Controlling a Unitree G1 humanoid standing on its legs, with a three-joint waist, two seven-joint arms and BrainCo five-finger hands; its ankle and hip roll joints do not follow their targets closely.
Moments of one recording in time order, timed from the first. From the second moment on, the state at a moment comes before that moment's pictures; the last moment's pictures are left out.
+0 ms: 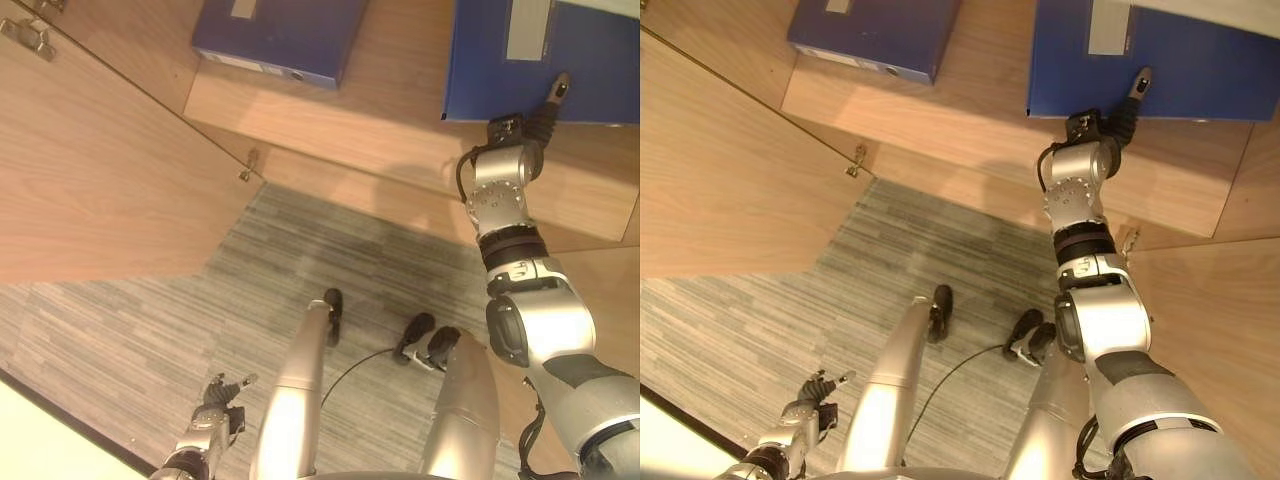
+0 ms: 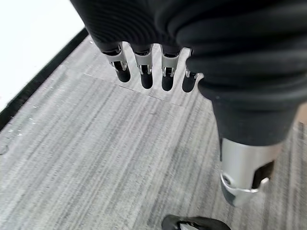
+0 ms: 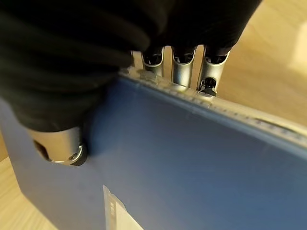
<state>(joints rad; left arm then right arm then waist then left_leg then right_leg) -0.11 0.28 -0.24 1.05 -0.43 0.03 0.29 -1.14 -0.32 -0.03 0.85 1.20 -0.39 -0.60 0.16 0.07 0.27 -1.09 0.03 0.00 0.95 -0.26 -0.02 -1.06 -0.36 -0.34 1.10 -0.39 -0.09</state>
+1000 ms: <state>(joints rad) -0.12 0.28 -0.24 1.12 -0.43 0.02 0.24 -1.23 -0.41 0.20 1.03 1.23 -0.24 -0.40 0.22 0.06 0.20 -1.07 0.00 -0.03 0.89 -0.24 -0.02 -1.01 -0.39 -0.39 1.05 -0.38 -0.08</state>
